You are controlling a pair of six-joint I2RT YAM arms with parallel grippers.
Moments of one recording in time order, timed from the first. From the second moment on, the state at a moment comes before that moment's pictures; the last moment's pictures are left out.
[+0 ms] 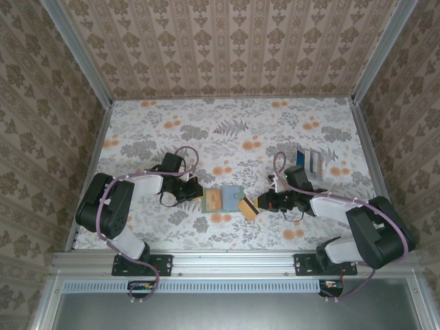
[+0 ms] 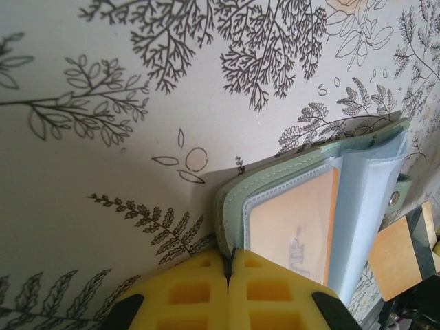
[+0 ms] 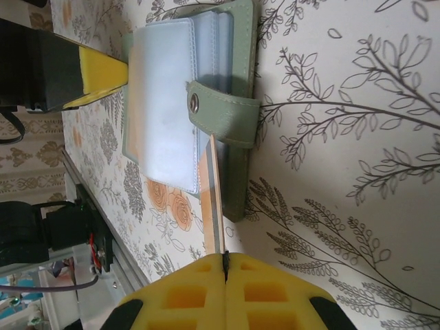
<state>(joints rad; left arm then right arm) -0.41 1.62 0.68 -0.23 0.62 -0.56 0.38 1.37 0.41 0.05 -0.73 0.63</state>
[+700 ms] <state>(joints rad) -0.41 1.62 0.68 -0.23 0.63 -0.56 0.45 1.49 0.55 0.15 -0.72 0.69</state>
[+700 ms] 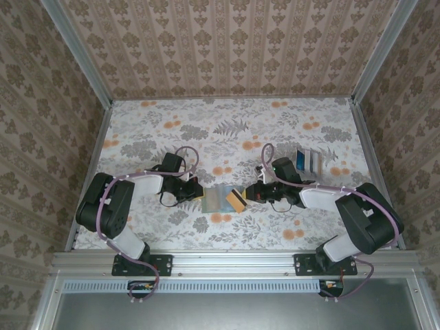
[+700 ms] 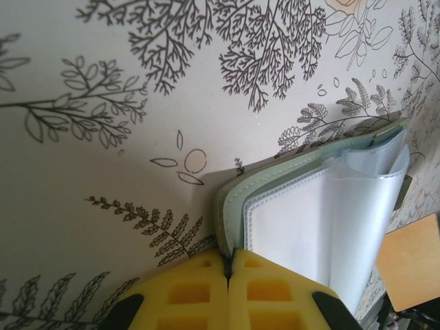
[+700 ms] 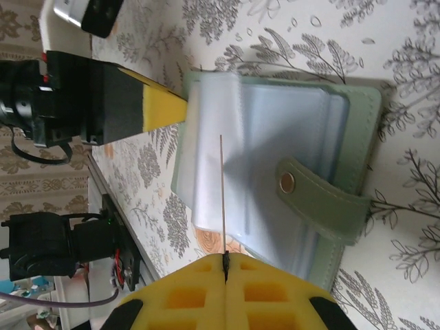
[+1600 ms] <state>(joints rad) -0.41 1.62 0.68 -0.23 0.63 -0.56 0.48 1.59 0.58 0.22 -0.70 0.72</state>
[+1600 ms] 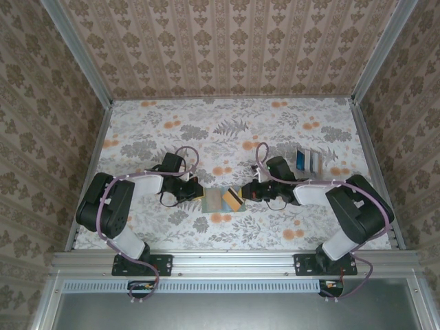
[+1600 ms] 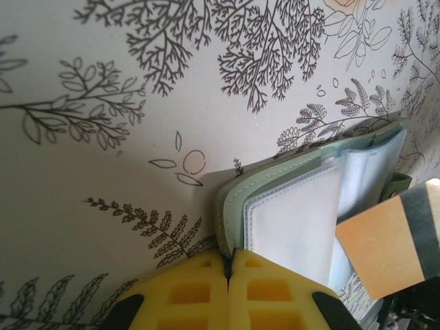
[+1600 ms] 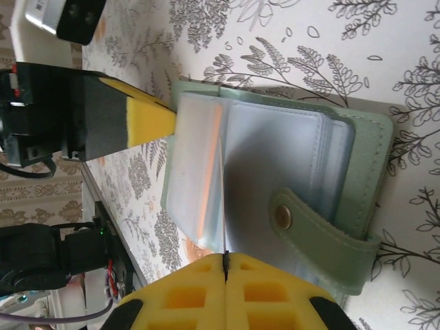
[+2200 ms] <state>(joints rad) -0.41 1.62 0.68 -0.23 0.63 -0.56 0.48 1.68 0.59 0.36 -0.74 0.82</state>
